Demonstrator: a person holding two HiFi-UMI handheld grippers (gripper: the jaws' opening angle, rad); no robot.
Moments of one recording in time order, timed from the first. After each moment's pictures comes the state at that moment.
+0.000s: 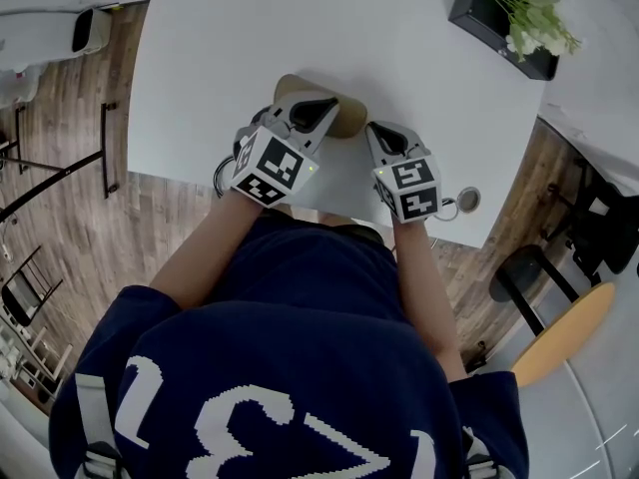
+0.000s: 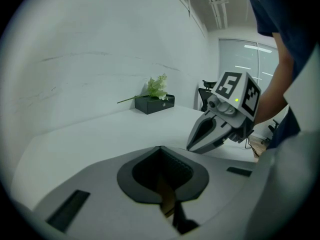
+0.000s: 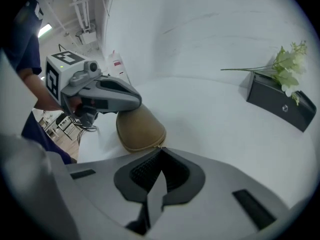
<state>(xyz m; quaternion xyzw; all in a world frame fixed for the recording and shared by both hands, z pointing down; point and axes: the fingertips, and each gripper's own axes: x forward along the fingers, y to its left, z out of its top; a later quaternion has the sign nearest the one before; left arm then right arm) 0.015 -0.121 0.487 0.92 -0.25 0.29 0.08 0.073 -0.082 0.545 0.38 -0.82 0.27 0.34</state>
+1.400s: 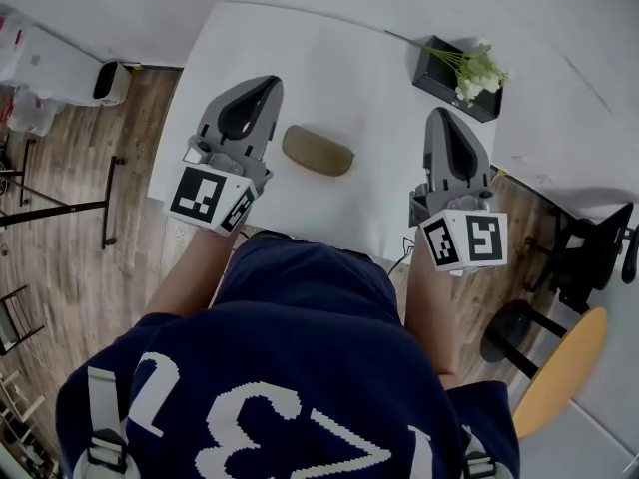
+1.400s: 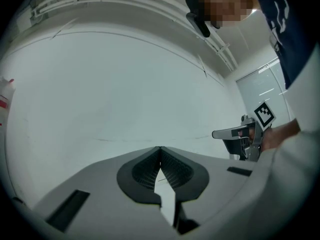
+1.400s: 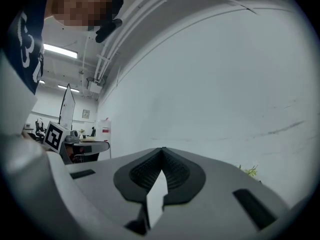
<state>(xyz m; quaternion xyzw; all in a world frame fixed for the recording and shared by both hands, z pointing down) -0.080 -0.148 0.225 0.90 -0.44 -0.03 -0.02 0.122 -0.124 0.216 0.54 -0.84 0.01 -0.01</state>
